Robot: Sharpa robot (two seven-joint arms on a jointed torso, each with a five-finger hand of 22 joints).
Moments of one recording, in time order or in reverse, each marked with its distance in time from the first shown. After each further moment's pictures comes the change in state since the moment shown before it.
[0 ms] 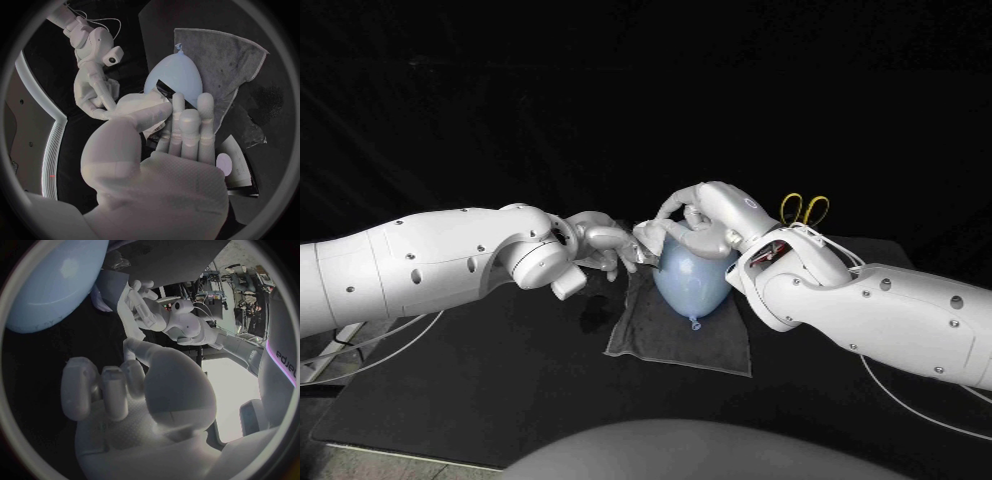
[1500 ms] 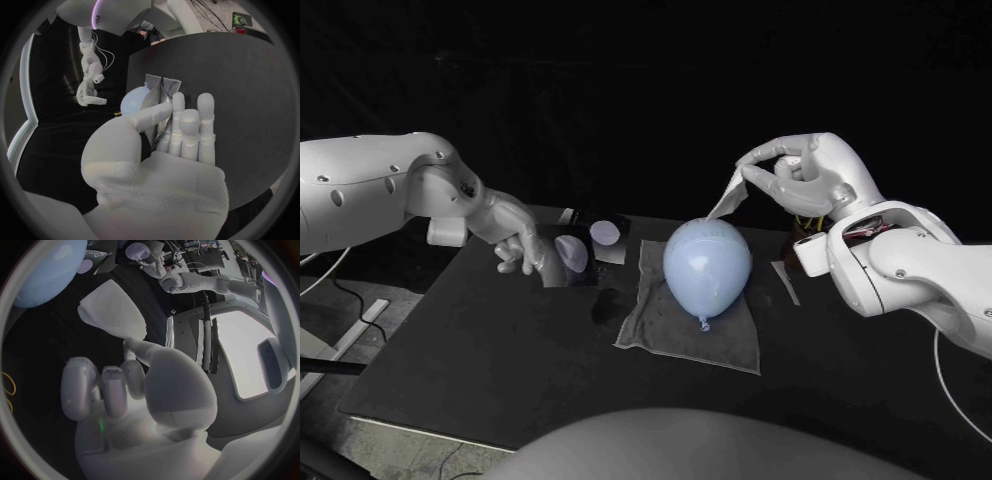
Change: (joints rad) left arm 0.183 -0.180 -0.101 -0.331 0.067 0.928 -0.232; left_hand -0.008 0.006 -0.003 -0.003 0.004 0.000 0.000 0.000 0.000 0.002 -0.002 -0.001 0.005 0.002 0.001 0.005 0.019 -0.005 -0.003 0.004 0.003 0.002; right arm 0.077 -0.208 0.022 0.104 0.601 -0.029 0.240; right_hand 0.001 0.001 0.006 0.005 0.002 -0.005 -0.007 0.009 0.000 0.000 0.000 -0.001 0.001 0.000 0.001 -0.004 0.000 0.000 -0.004 0.000 0.000 0.000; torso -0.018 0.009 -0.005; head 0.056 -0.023
